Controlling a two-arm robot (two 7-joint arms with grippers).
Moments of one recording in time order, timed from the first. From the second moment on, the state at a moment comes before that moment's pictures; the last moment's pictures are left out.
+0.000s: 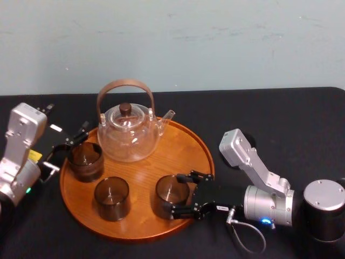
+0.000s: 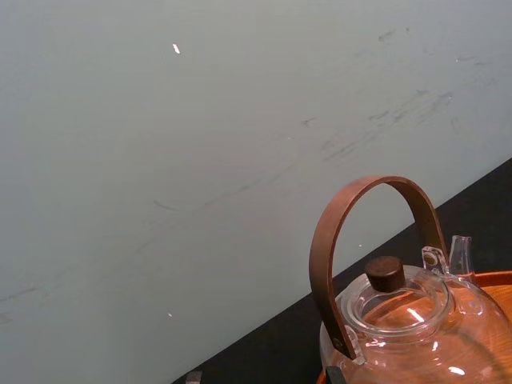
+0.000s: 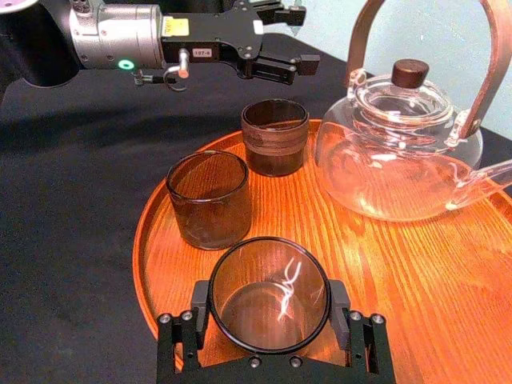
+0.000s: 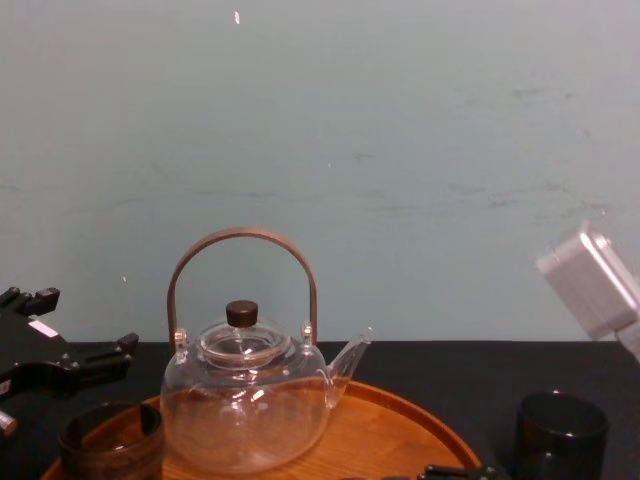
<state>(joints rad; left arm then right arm) -0.20 0.60 0.45 -1.41 -0.25 -0.12 0.03 0.28 0.52 -0.64 -1.46 0.40 0.14 0.64</state>
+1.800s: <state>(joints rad) -0.20 0.60 0.45 -1.41 -0.25 -0.12 0.03 0.27 0.54 -0.61 -1.48 0.43 0.14 0.65</state>
